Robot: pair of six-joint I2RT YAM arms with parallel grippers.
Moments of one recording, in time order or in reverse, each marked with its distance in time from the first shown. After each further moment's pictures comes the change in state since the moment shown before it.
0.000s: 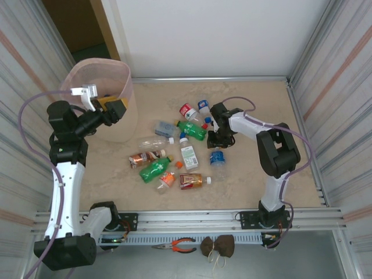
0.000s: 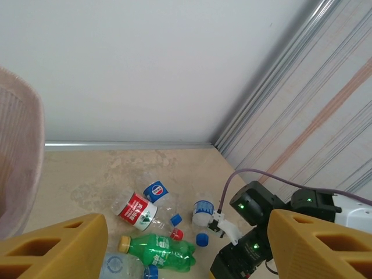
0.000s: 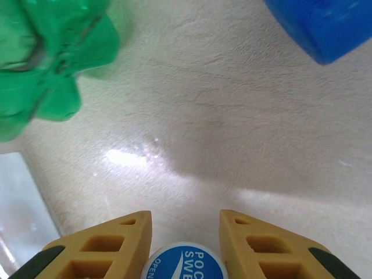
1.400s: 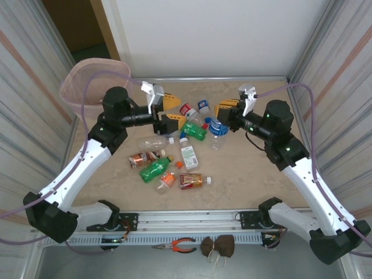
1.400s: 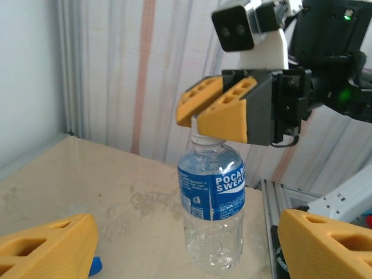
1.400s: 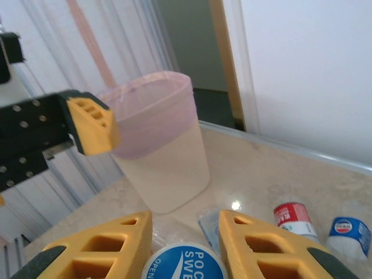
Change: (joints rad) left arm -0.621 0.275 0.148 0.151 0.075 0.309; right arm 0.006 -0.914 -0.208 0.618 -0.229 -0.129
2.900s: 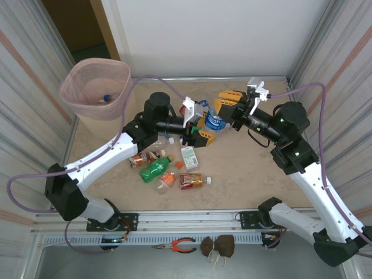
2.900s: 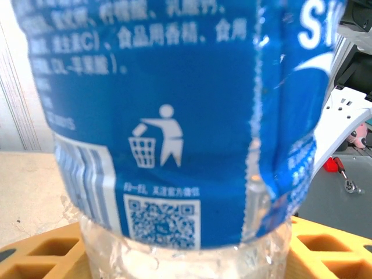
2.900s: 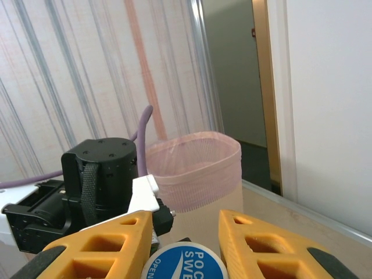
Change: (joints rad) left arm -0.264 0.222 0.076 0.021 -0.001 0.176; right arm 0.066 -0.038 0.093 0.105 -0.041 0.027
